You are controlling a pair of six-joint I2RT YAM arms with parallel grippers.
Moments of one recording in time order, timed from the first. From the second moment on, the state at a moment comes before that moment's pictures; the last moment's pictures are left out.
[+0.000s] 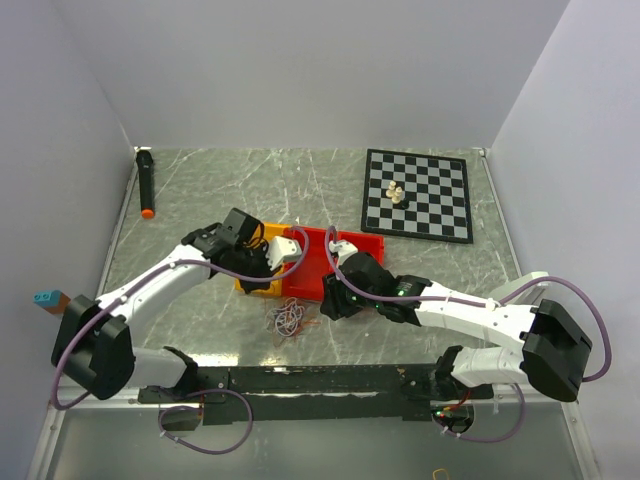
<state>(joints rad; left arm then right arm) -0.54 1.33 0.92 -0.70 0.40 0.56 0.96 1.20 0.69 -0.24 -0.04 0.52</state>
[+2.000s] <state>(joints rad) -0.44 1.25 0.88 -0.75 0.52 0.48 1.10 1.46 0.58 0.50 -0.18 0.17</state>
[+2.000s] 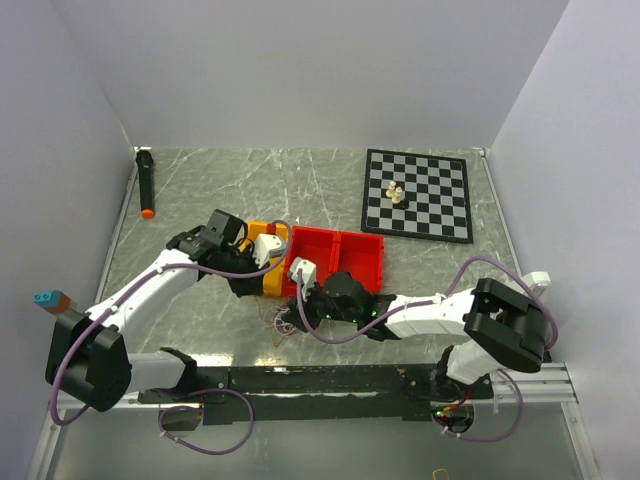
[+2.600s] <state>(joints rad) -0.44 1.25 0.89 -0.79 0.54 0.48 1.12 1.52 0.61 0.49 -0.01 0.09</state>
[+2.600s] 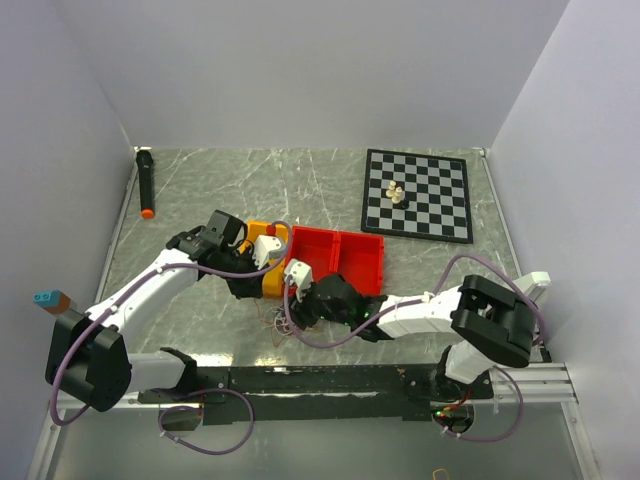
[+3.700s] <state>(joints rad) -0.39 1.22 1.08 -0.92 0.52 0.55 1.15 0.66 0.46 0.06 0.15 0.31</state>
